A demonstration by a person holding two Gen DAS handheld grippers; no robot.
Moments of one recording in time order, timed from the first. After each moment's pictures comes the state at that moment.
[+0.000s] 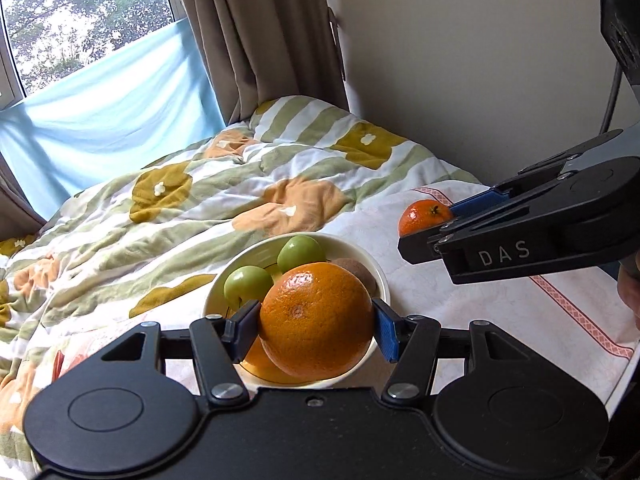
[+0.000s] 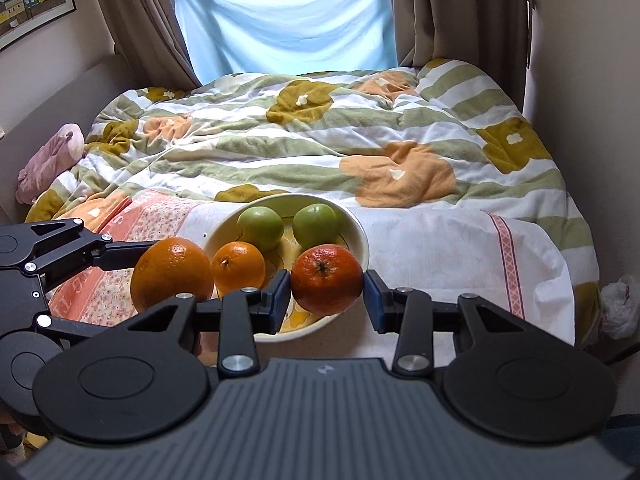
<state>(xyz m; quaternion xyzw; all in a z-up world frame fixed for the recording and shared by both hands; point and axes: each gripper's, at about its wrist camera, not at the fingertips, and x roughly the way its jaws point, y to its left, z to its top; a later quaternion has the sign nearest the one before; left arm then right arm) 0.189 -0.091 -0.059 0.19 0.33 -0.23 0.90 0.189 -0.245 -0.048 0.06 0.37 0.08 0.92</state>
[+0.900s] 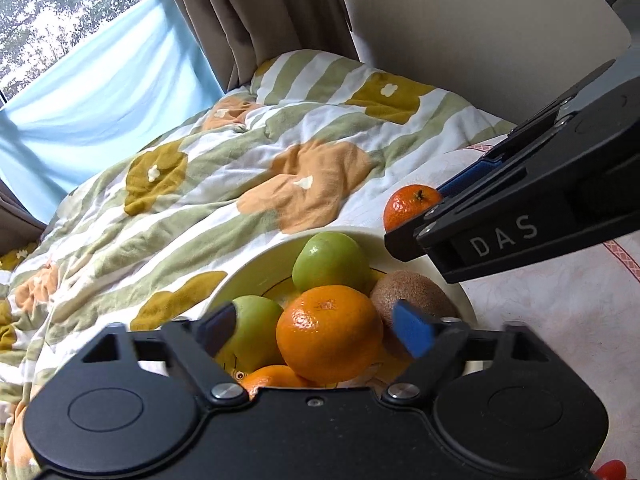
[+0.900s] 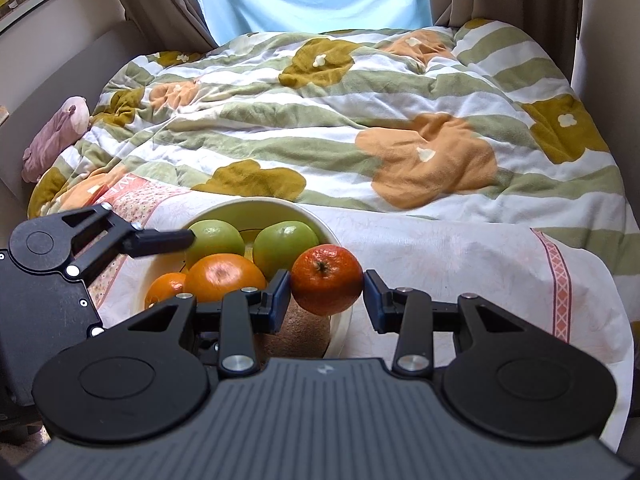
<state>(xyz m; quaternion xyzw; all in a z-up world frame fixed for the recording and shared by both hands) 0.288 -0.129 -0.123 0.25 0.36 -0.21 0.87 0.308 -0.268 -0.108 0.06 0.43 0.13 0.89</state>
